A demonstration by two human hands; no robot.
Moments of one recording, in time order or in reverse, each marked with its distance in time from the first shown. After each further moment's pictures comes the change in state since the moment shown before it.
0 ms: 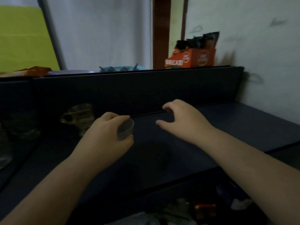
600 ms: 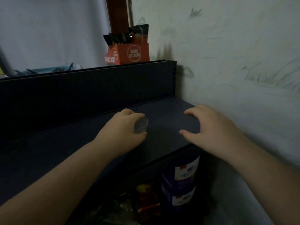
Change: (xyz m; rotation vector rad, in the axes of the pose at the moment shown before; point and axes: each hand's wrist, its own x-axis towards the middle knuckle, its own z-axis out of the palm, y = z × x) left_hand 0.103 0.232 0.166 -0.004 -0.243 0.201; right_hand -0.122 0.255 -0.130 -0.141 0.057 0.209
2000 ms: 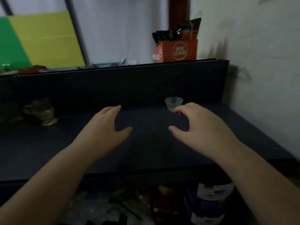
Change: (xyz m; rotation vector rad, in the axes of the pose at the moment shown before) left_hand -0.066 -0.013 -0.040 0.188 0.168 -0.511; right_hand 0.062 -0.032 0.038 0.261 -0.068 -0.404
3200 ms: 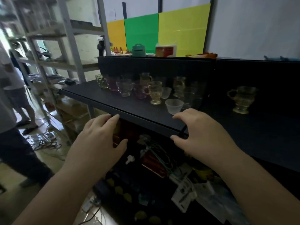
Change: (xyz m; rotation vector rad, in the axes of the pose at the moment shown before) left_hand -0.328 -0.438 -0.215 0.400 0.309 -0.544; right_hand 0.036 -0.541 0.225 0.170 -0.227 -0.547
